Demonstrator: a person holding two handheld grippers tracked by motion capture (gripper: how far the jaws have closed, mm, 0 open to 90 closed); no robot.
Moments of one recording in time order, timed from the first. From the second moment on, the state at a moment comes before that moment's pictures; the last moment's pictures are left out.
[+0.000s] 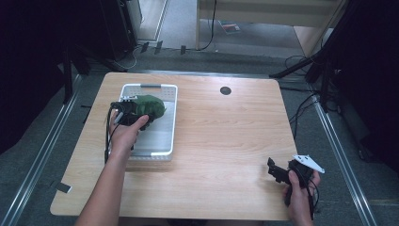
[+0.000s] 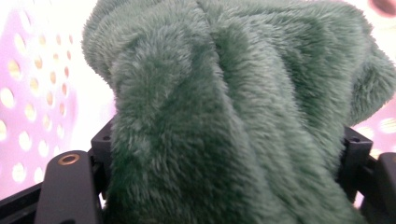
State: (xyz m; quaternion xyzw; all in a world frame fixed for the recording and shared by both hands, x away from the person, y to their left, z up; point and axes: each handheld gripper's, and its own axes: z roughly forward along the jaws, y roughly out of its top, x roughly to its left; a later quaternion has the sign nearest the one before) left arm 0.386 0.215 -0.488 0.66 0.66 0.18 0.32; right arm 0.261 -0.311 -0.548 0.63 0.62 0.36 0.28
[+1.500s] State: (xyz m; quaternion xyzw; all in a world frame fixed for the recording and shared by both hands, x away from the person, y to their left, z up) left arm 0.324 0.216 -0.426 0.64 0.58 0.23 0.45; right arm 0.261 -0.312 -0.548 0.64 0.62 0.37 0.28
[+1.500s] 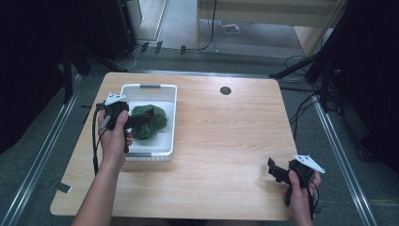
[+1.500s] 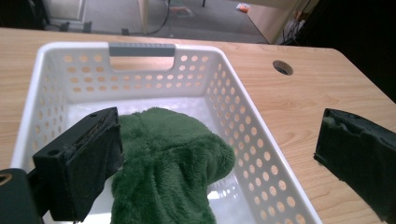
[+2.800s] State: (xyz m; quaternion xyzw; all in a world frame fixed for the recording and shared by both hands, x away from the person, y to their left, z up) left arm 0.227 0.273 -0.463 0.59 0.57 0.30 0.48; right arm 0.260 -0.311 -0.548 0.64 0.62 0.36 0.28
